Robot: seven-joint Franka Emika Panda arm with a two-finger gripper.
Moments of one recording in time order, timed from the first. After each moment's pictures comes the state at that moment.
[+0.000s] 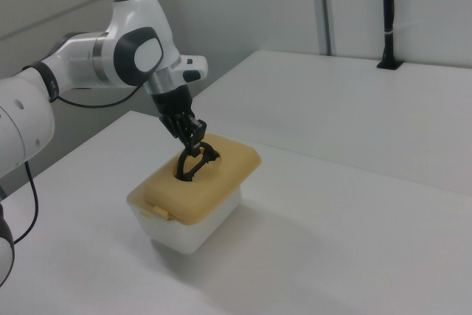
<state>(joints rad) -0.01 0.36 0.33 -1.33 -0.16 1.72 0.32</state>
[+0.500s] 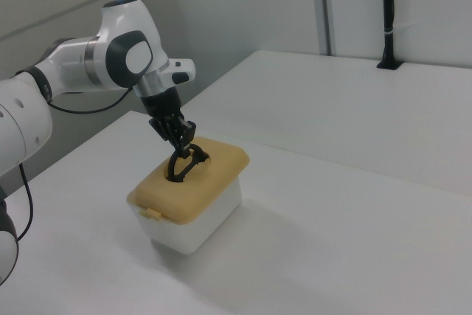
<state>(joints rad) 0.03 0.38 0.35 -1.33 -0.20 1.72 0.33</state>
